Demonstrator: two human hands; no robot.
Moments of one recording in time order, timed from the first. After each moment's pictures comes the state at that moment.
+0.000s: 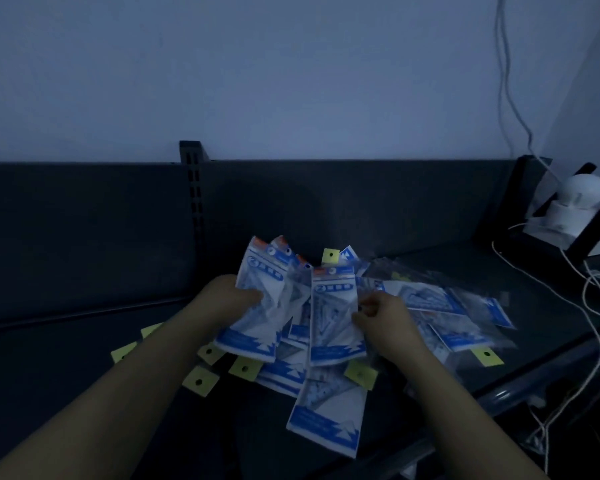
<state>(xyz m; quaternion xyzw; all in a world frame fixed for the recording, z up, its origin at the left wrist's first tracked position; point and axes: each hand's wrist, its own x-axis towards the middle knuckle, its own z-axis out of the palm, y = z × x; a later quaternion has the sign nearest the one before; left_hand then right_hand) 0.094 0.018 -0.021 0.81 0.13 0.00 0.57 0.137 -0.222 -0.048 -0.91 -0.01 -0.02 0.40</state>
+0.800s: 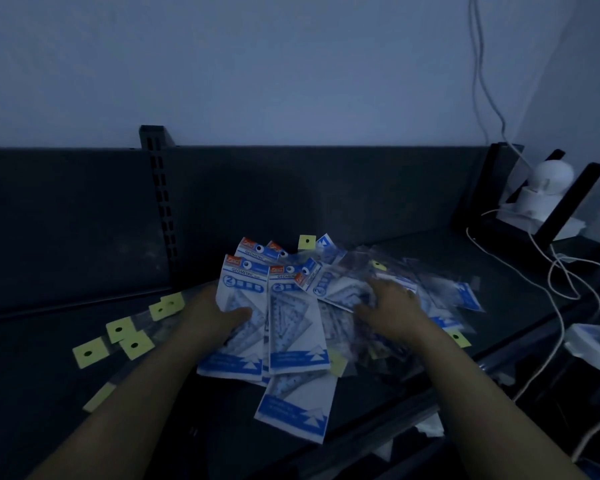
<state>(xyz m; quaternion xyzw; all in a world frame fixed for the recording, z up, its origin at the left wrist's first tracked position) 0.079 -0.009 -0.059 0.83 0.09 0.09 0.54 0.143 -0.277 -0.035 -0.99 -0.07 0.02 0.14</state>
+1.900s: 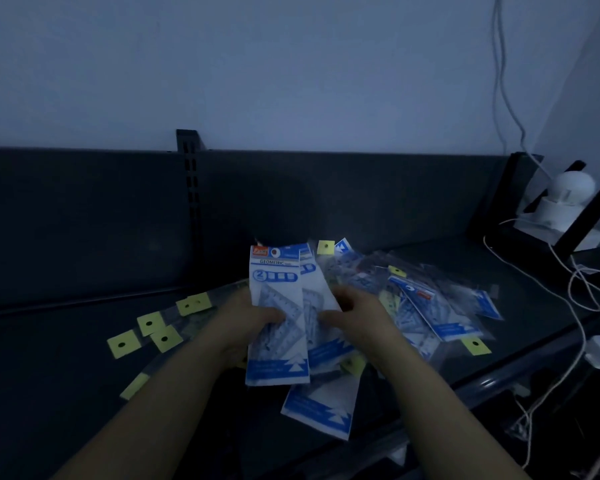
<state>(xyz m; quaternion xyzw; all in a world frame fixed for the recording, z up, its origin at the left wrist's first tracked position) 0.067 -0.022 -0.040 0.71 0.11 -0.01 0.70 0.100 -0.199 -0.030 -0.83 -0.05 0.09 0.55</state>
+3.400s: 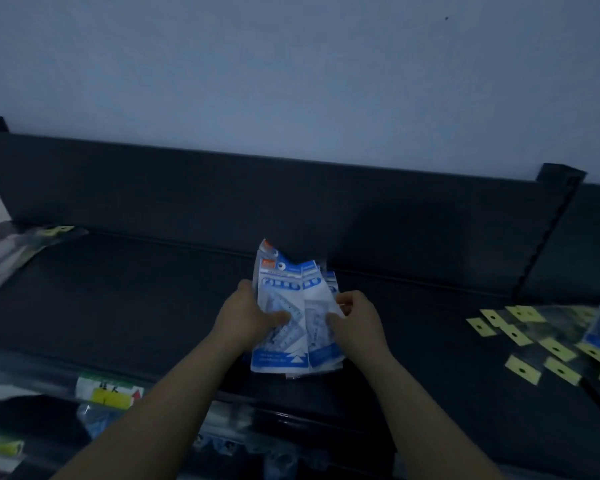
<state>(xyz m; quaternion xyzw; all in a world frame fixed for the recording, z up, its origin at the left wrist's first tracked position) -0.260 0.354 -0.034 0.81 0.37 0.17 0.42 -0.145 0.218 -0.050 -0.80 -0.25 0.14 0.53</state>
